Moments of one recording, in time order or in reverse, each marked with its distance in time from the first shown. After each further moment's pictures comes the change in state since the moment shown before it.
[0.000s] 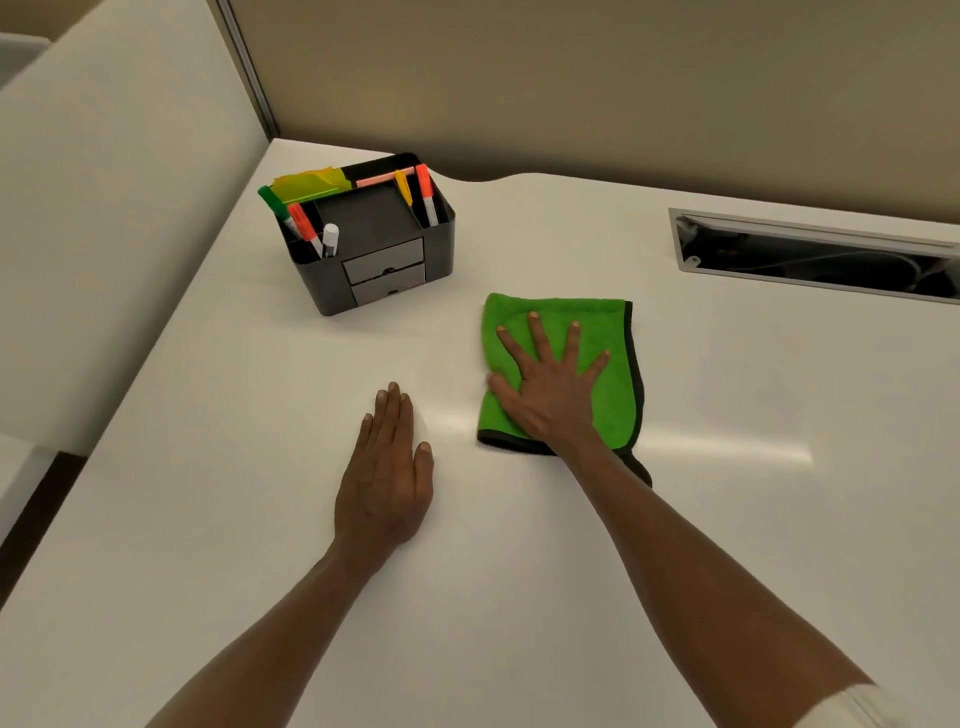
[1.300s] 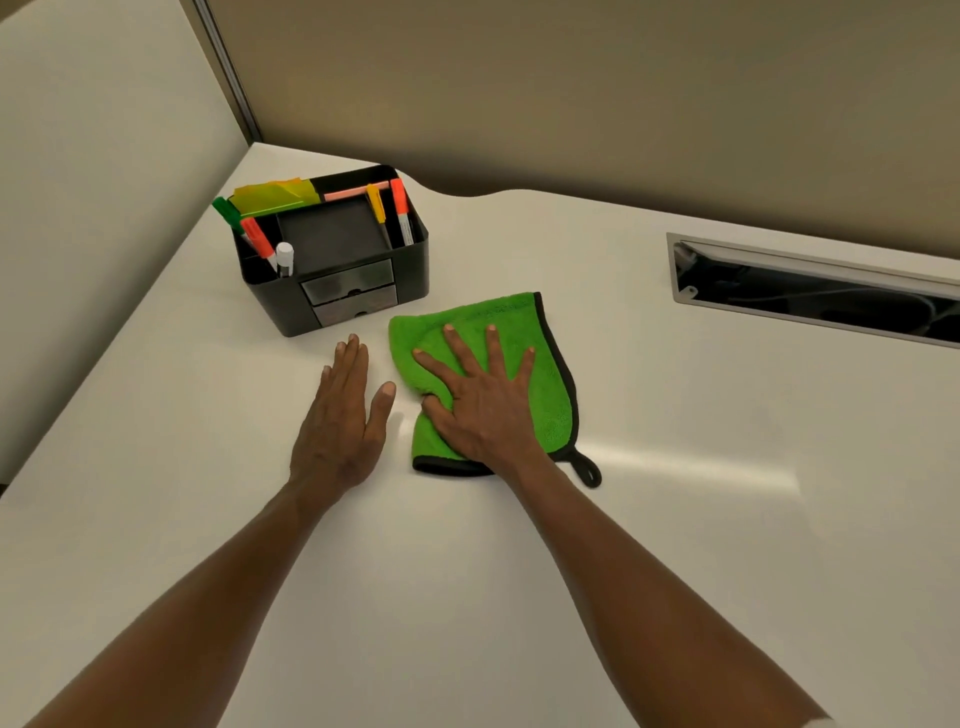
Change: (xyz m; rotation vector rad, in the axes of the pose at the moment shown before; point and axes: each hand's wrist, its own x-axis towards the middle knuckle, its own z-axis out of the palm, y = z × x) left_hand 0.100 -0.012 0.009 -0.123 0.031 -0.072; right_hand 0.032 -0.025 -0.002 -0.004 0.027 -0.282
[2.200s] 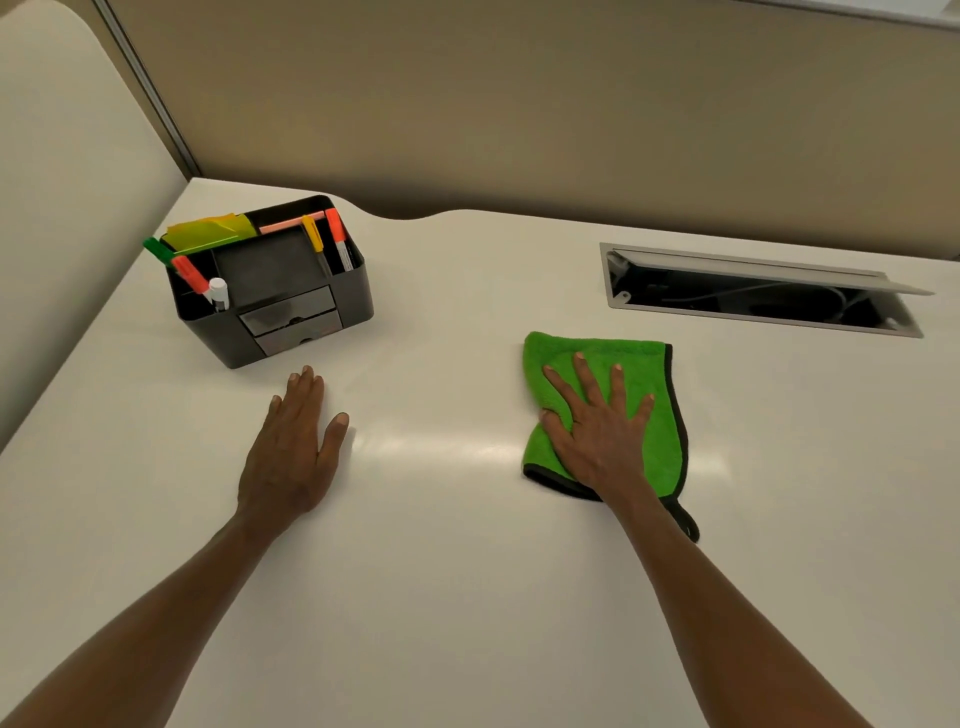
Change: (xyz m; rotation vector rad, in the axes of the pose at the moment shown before) left_hand -0.003 0.000 -0.001 0.165 -0.075 0.014; right_hand -0.087 0.159 -0.022 -0.012 0.029 0.402
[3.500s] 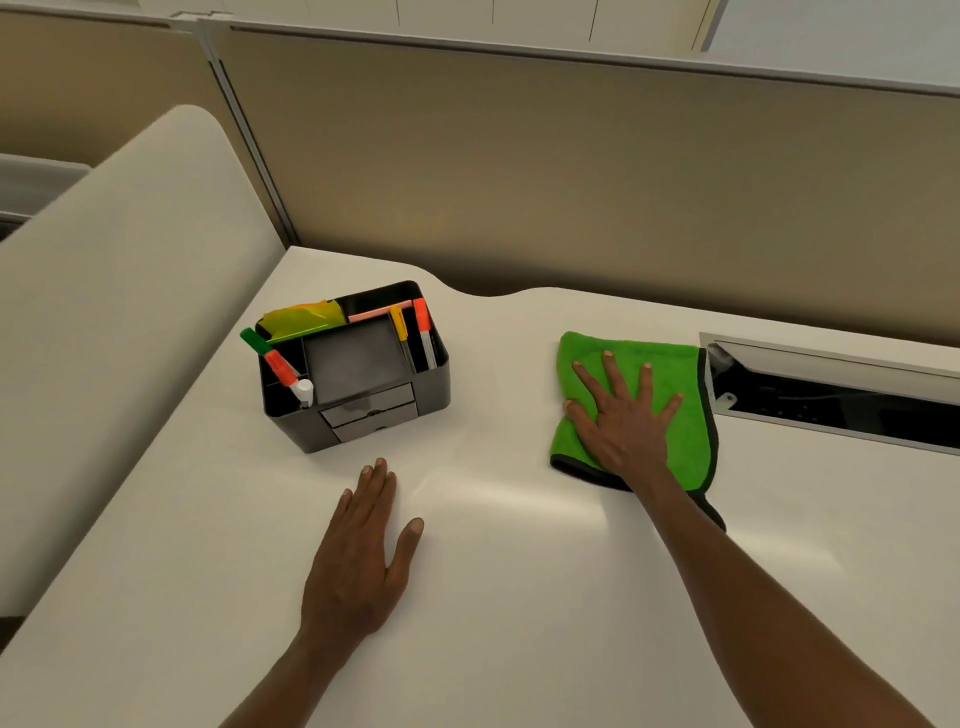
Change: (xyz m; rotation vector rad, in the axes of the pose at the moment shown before) left_hand 0.004 0.005 -0.002 -0.030 0.063 -0.018; right_hand 0.165 -0.063 0.002 0.002 -0.027 -0.070
